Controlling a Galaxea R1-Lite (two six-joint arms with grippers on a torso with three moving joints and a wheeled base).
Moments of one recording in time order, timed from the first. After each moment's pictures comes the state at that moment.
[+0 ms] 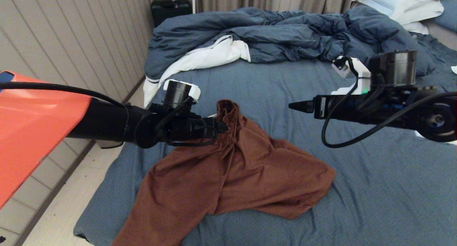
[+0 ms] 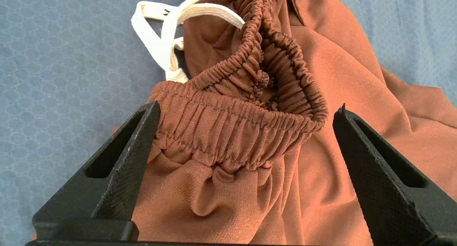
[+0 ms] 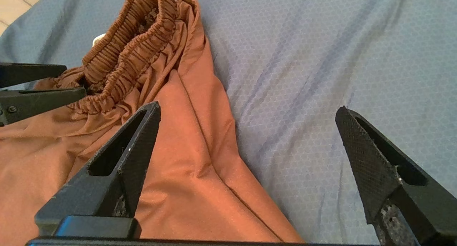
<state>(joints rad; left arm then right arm) -0.58 2.08 -1.43 -0.13 -0.01 -0.35 0.19 1.71 -1.19 -0.24 0.22 0.08</state>
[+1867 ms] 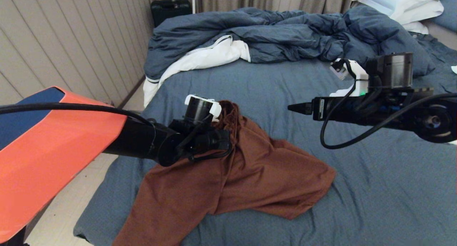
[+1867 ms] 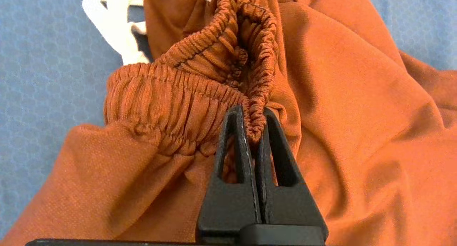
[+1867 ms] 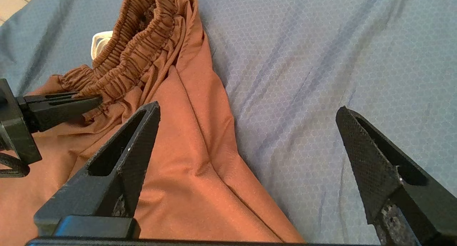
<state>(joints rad) -0.67 2.15 -1.40 -0.25 0.15 -0.33 0.20 1.72 -1.18 -0.25 0.22 0.08</state>
